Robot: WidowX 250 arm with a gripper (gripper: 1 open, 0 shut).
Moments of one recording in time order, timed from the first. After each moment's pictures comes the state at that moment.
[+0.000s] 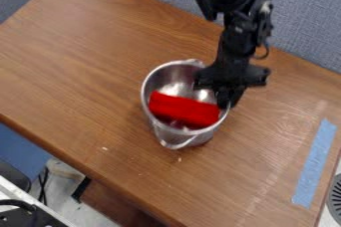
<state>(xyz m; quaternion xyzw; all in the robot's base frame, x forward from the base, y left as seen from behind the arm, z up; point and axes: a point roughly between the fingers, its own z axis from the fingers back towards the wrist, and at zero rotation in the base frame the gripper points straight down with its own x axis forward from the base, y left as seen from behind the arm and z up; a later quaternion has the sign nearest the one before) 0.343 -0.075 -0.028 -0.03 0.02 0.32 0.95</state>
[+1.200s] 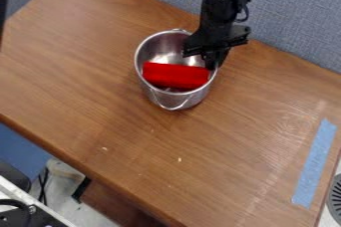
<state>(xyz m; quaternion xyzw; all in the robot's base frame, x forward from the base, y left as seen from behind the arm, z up) 0.375 -0.039 -0.031 0.00 -0.01 0.40 0.92</state>
